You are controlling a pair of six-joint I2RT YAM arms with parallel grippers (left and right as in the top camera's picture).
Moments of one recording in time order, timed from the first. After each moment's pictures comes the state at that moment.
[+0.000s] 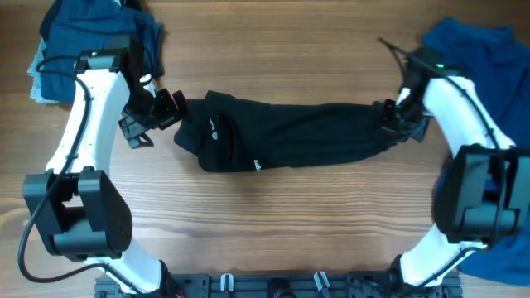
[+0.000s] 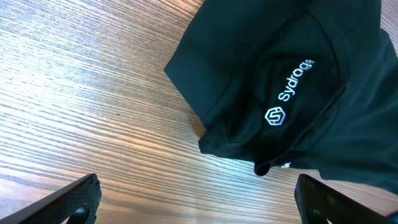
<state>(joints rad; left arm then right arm) 0.03 1.83 1.53 -1.31 0.21 -0.42 -0.03 1.88 1.36 -1.07 -0.01 0.36</state>
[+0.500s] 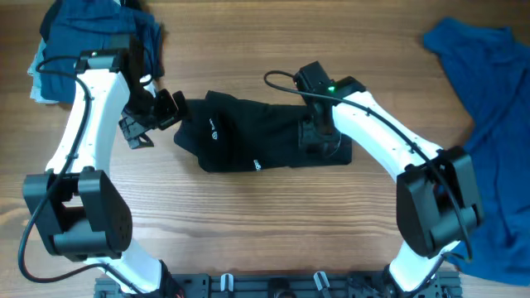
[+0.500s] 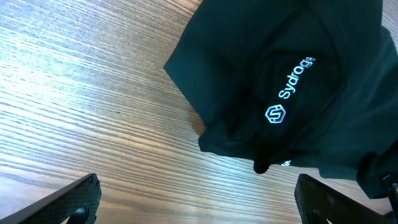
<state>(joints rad) 0.03 1.83 1.53 -1.31 0.21 -0.42 0.45 1.89 1.36 -0.97 0.11 0.43</state>
